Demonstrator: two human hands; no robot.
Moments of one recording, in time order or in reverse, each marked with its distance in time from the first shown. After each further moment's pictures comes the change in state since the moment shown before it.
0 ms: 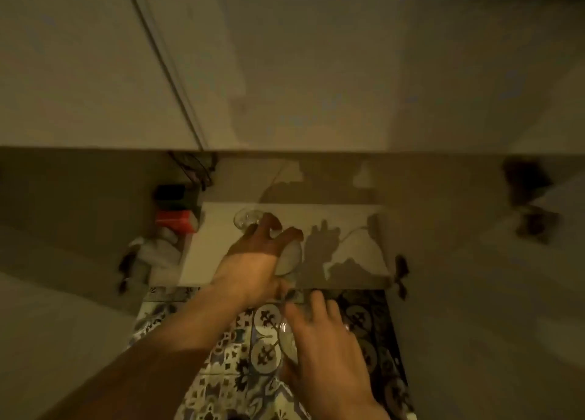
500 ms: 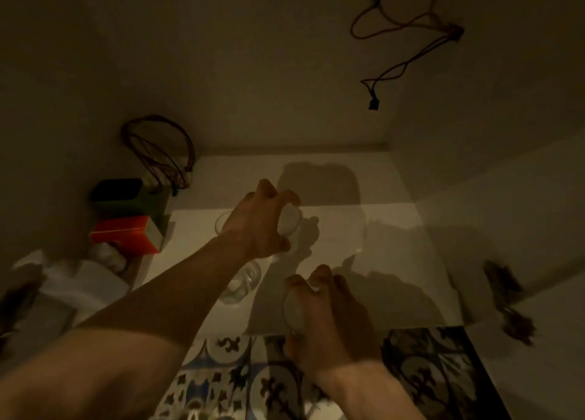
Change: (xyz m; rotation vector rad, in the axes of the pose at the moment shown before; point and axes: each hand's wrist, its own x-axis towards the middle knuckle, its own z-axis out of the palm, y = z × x) left_hand 0.191 -0.156 0.183 0.030 0.140 0.002; right_hand 0.221 0.079 0.186 0.019 0.292 -0.030
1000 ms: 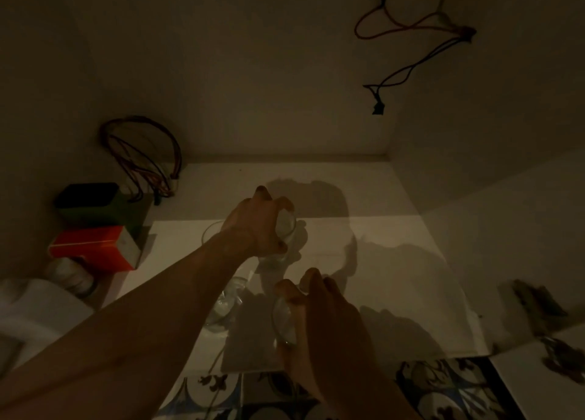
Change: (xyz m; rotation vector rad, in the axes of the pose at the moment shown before) left_hand 0.054 -0.031 0.036 0.083 -0.068 -0.041; right_hand 0.049 0.015 0.042 -0.083 0.069 -0.087
